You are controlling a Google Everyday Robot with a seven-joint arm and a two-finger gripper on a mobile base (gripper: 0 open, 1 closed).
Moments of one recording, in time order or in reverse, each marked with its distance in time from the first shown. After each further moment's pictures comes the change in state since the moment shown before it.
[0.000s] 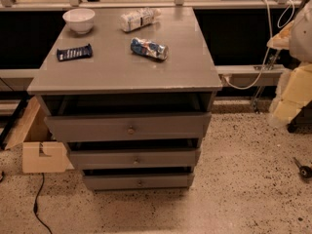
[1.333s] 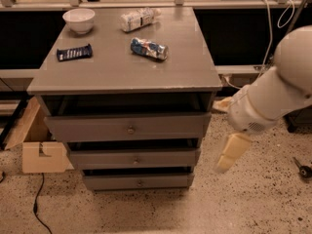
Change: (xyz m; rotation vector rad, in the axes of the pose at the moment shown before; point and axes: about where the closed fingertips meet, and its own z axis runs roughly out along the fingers) arm -0.023 0.054 0.172 -0.178 -0.193 -0.053
